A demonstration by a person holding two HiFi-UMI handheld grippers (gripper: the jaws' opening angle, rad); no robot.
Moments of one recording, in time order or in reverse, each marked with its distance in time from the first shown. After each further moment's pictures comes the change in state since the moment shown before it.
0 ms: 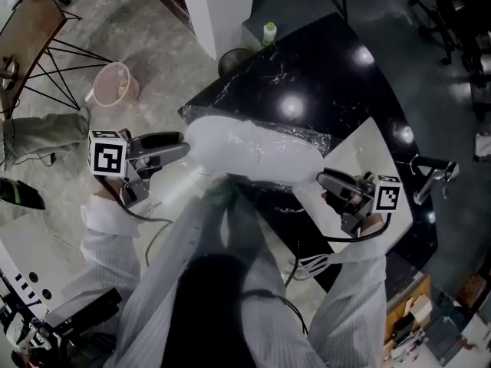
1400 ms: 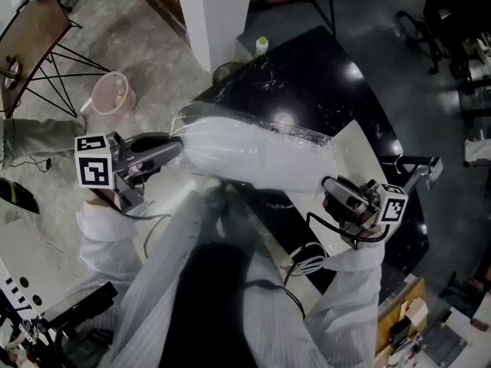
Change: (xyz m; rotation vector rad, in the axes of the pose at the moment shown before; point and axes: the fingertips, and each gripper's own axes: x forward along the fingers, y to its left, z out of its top) left arm -0.021 -0.077 0.030 0.204 -0.141 -0.106; right arm -0.022 0.080 0.014 -0.096 -0.119 0.155
